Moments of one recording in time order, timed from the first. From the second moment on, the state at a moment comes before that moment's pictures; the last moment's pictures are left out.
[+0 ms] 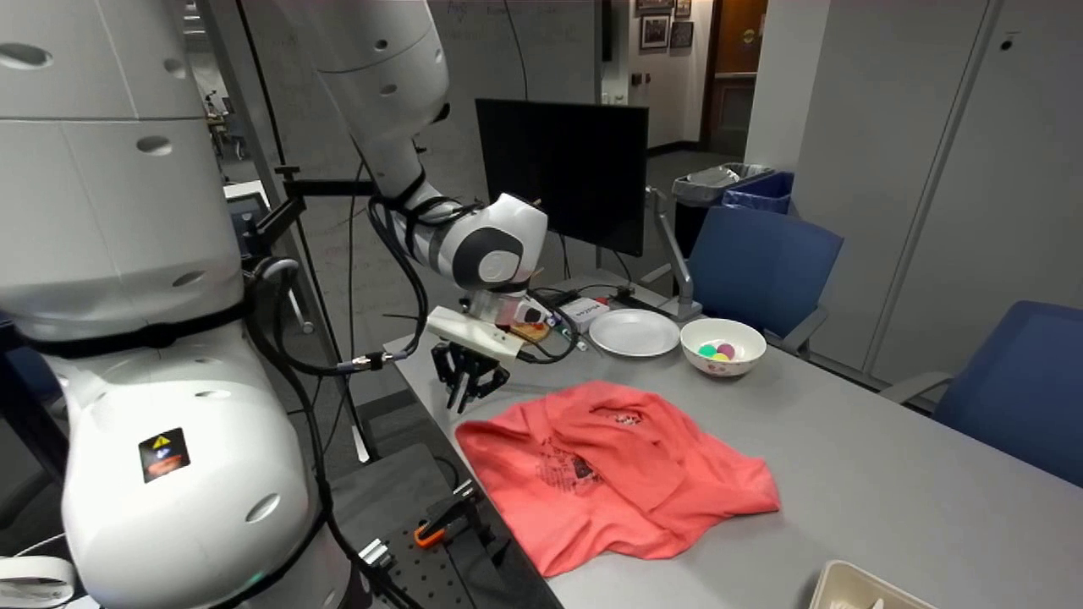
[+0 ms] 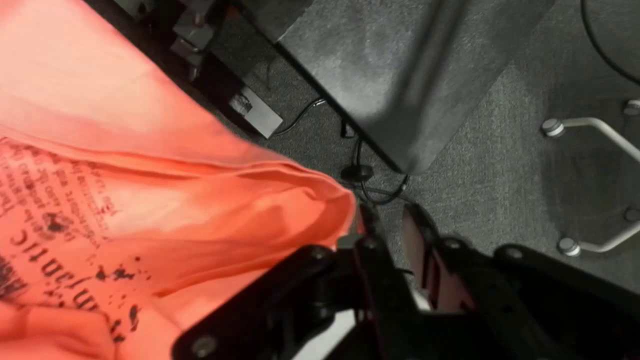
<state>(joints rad) 0.14 0.11 0.46 -2.59 0.34 2.35 -0.46</state>
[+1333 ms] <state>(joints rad) 0.23 0.08 0.26 -2.56 0.34 2.60 -0.43</state>
